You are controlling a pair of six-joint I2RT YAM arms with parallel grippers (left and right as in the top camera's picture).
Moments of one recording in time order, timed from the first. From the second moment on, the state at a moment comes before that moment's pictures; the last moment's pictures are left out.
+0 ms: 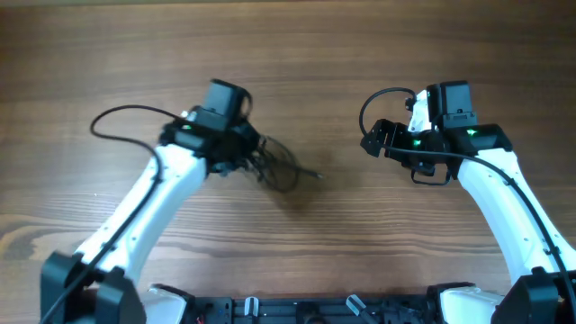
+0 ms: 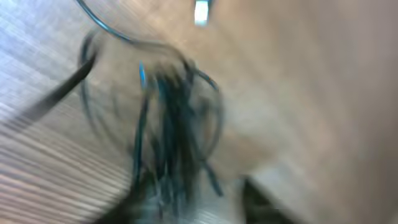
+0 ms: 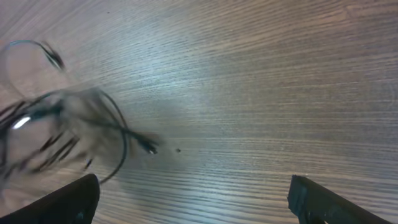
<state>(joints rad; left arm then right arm) -0.34 1.49 1.11 -0.75 0.10 -1.12 0.10 1.43 1.00 -0.76 -0.36 0.41</state>
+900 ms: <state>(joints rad) -0.32 1.53 1.06 -0.88 -0.17 -1.25 0.10 1.51 1.00 -0.72 -0.36 0.42</state>
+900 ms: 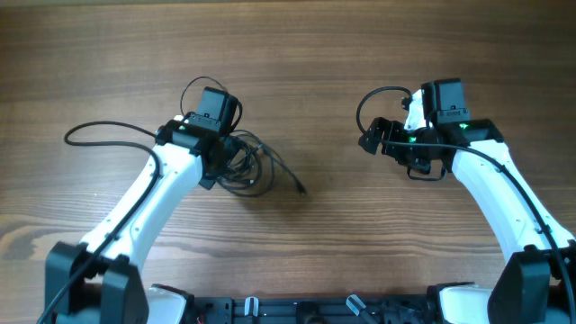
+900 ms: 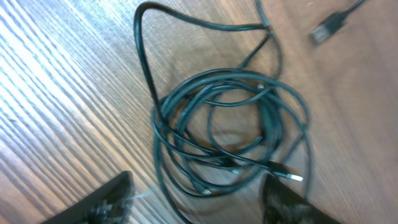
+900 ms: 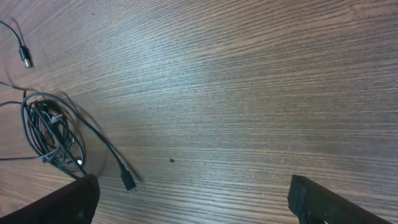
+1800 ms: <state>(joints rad) -0.32 1.78 1.05 -0.83 -0.14 -1.70 0.10 1.51 1.00 -0.72 -0.37 0.42</state>
